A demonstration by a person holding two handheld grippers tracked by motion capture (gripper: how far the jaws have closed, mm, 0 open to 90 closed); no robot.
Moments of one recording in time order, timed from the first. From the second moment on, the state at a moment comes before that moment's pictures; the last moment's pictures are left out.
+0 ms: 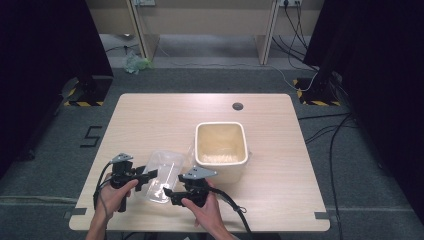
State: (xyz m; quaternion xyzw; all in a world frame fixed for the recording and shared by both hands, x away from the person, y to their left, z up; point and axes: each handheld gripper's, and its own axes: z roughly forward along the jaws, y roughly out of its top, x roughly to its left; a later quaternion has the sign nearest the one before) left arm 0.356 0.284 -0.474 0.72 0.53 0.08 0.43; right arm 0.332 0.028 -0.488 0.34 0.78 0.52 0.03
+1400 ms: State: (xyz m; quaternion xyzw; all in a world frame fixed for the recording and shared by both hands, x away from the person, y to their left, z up) left arm 0.317 0.279 -0.428 0.72 0.46 0.11 0.50; right arm 0.310 0.022 -0.461 0.28 0.76 0.55 0.22
